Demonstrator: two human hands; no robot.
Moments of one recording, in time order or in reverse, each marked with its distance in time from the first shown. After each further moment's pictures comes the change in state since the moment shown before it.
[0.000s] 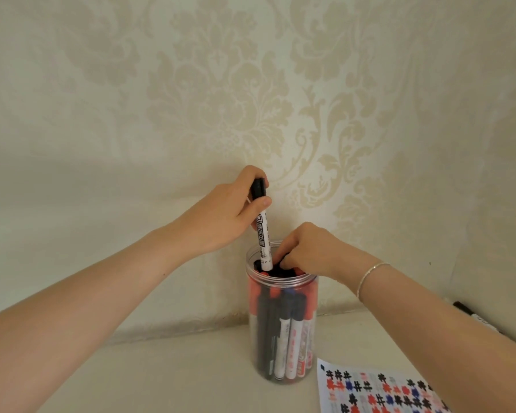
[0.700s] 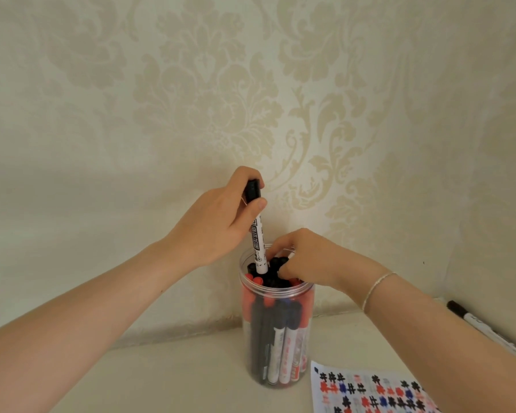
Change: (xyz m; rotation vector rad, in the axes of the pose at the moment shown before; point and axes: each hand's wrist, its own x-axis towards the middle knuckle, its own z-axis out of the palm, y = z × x) left_hand -0.005 0.002 0.010 0.086 0.160 0.149; right_hand -0.012 0.005 -0.002 0.004 -0.033 -0.042
